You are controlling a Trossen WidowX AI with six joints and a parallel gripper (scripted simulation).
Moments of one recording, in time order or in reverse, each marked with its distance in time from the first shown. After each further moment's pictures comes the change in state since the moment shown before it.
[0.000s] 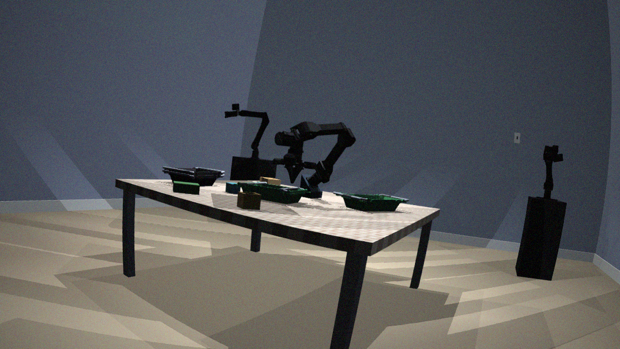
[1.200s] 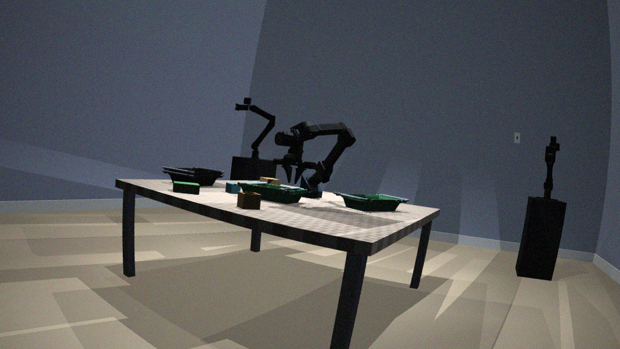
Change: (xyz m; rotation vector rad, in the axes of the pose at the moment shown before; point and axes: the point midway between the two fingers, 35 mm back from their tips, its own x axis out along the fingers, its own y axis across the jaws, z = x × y) arm 0.000 0.000 0.000 0.001 0.001 0.001
